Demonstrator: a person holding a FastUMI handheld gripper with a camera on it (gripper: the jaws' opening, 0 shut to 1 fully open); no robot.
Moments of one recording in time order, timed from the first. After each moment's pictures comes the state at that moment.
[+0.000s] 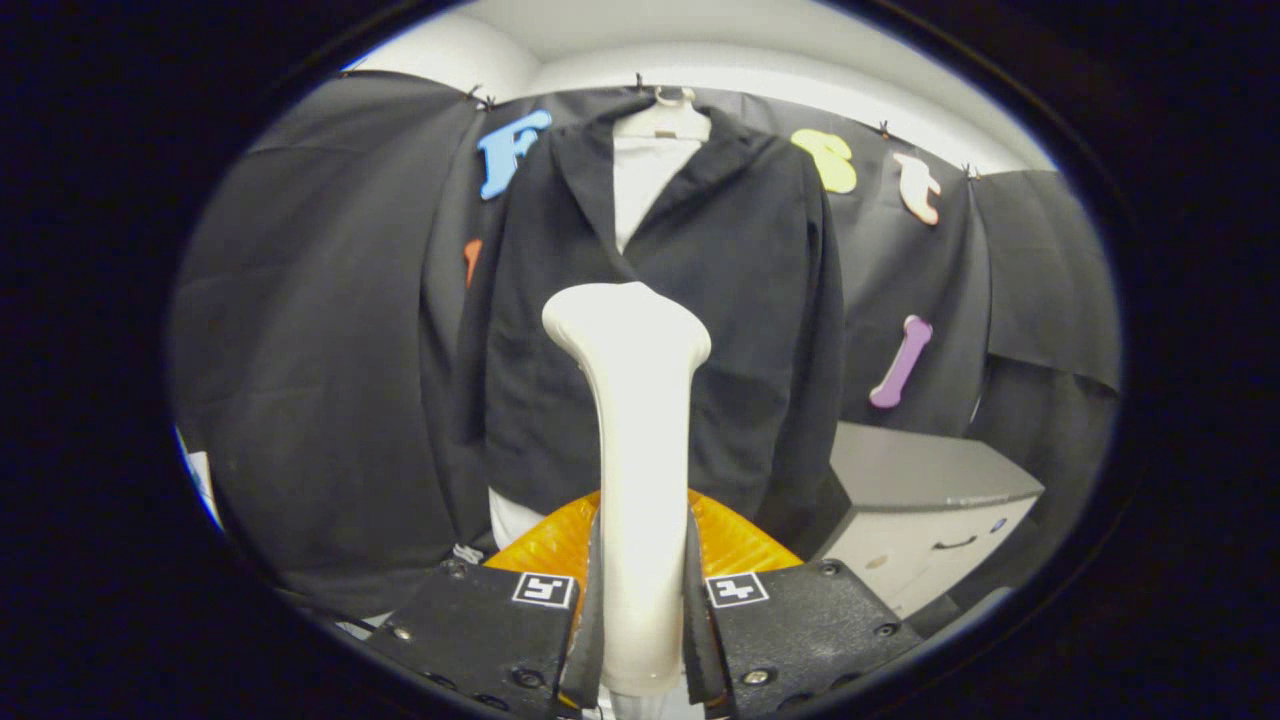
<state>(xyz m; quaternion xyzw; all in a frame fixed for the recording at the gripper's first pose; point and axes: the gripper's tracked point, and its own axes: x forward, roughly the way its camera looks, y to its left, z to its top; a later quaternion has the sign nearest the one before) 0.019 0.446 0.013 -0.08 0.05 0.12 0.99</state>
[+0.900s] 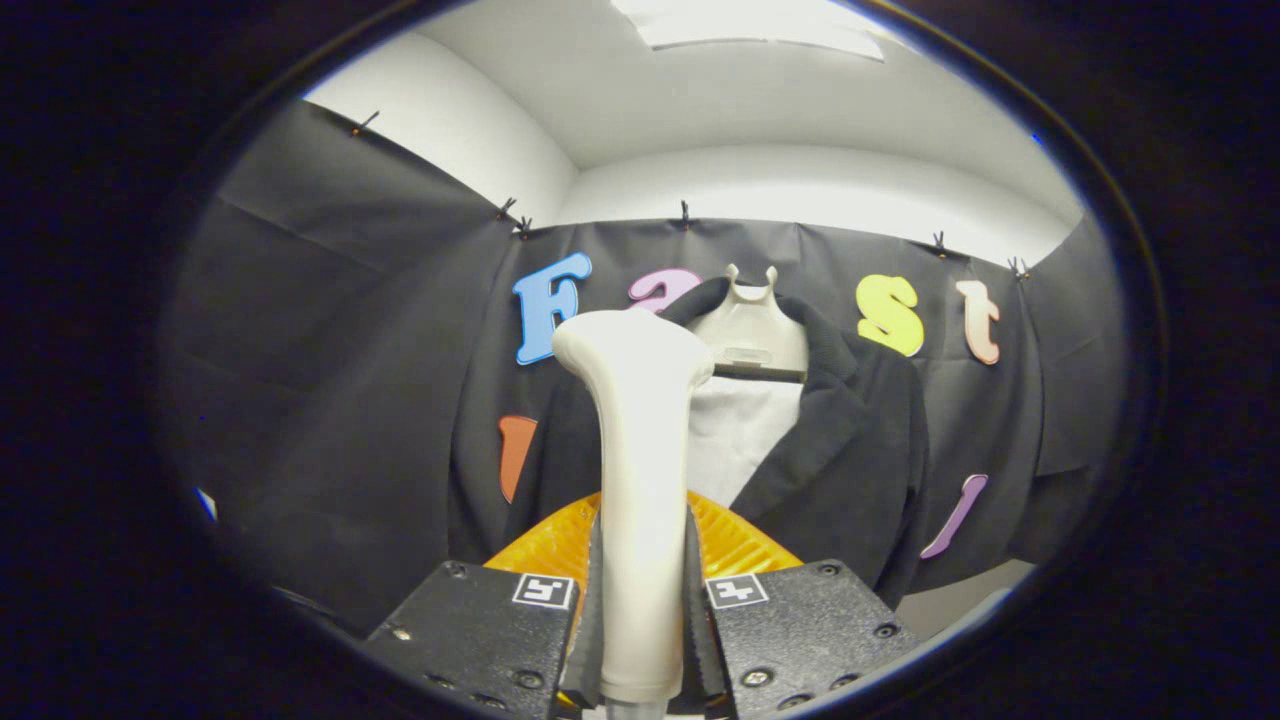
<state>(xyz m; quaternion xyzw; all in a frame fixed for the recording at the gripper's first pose) 0.092 0.560 0.221 -0.06 -0.13 0.20 0.97</state>
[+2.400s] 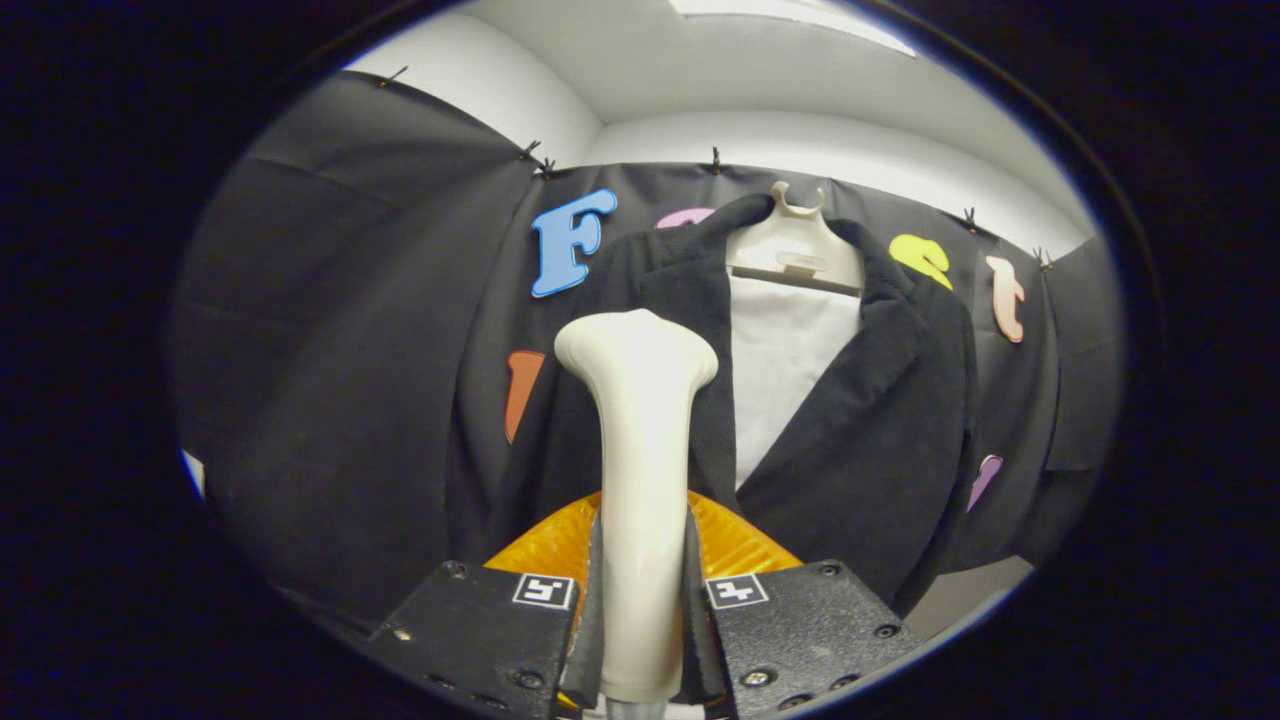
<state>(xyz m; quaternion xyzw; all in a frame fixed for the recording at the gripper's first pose) 0.126 0.573 0.137 -0.11 -0.06 0.20 0.97</state>
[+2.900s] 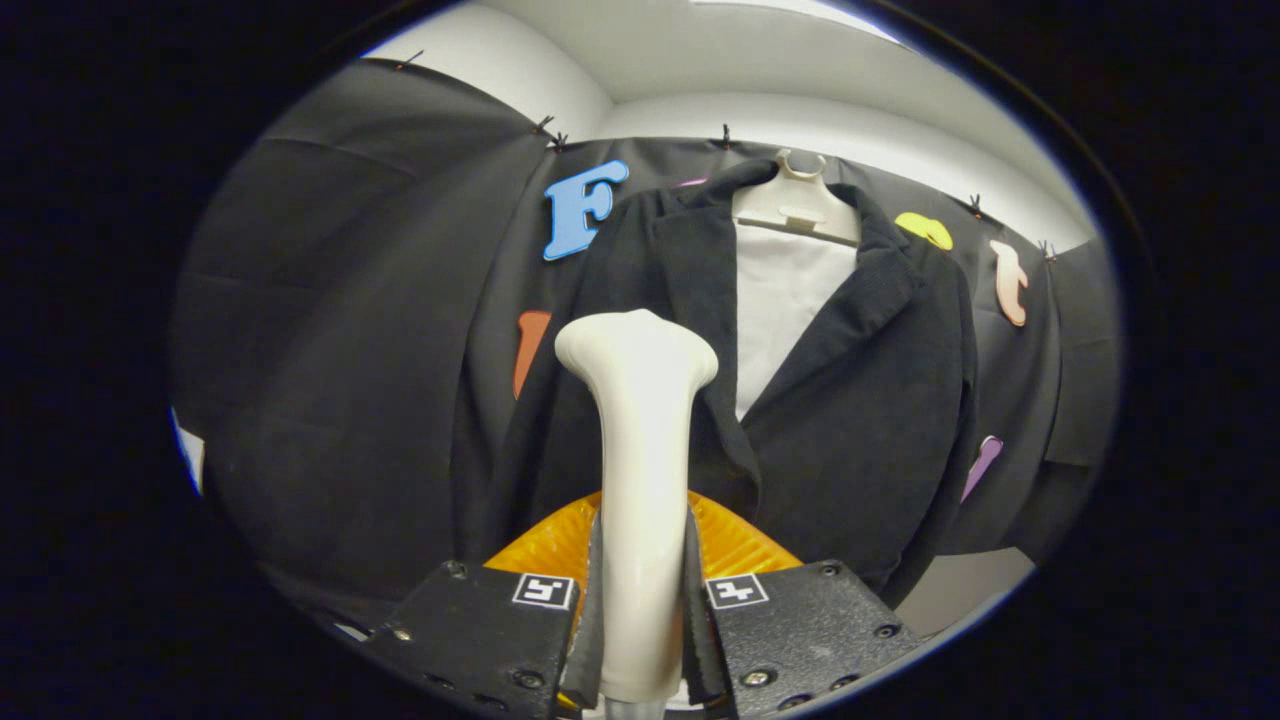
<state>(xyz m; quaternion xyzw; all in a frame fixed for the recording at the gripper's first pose) 0.112 0.556 0.081 -0.13 -0.02 0.20 0.97</state>
